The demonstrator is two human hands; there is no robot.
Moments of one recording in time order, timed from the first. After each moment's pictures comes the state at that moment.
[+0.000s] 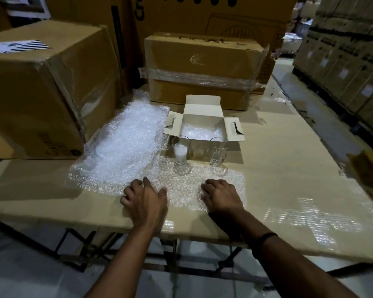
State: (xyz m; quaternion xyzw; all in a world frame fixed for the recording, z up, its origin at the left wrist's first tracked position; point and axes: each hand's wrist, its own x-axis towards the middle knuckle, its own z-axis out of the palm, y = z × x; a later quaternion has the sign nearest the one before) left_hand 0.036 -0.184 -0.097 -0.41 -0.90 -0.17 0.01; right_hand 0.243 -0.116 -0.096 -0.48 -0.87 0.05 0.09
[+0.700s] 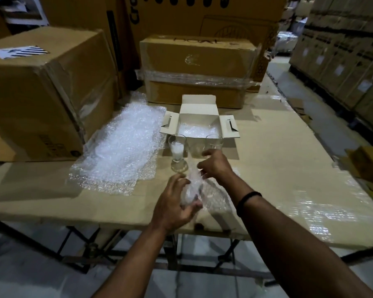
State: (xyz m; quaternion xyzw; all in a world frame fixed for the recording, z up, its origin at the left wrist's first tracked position) left_hand 0.075 -0.199 -0.099 -0.70 -0.55 -0.45 -0.06; right_hand 0.204 -0.076 -0.016 -0.60 -0.57 0.49 0.26
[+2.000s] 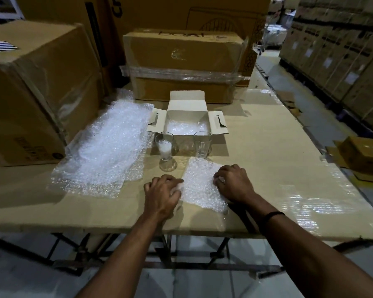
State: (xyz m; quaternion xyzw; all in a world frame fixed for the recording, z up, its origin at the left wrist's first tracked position) left_hand 0.079 -0.167 -0.095 -0.65 -0.71 -0.25 -0.11; right_hand 0.309 -0.074 -0.090 -0.54 -0.84 0.03 0.10
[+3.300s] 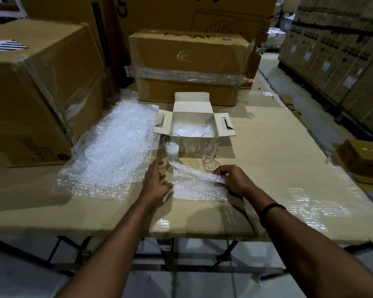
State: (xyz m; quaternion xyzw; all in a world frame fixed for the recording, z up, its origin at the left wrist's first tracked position) left_hand 0.032 -0.144 -0.089 -0.49 -0.60 -0.50 -0.38; right_hand 0.288 -0.057 -0.081 -0.52 -0.77 0.32 0.20
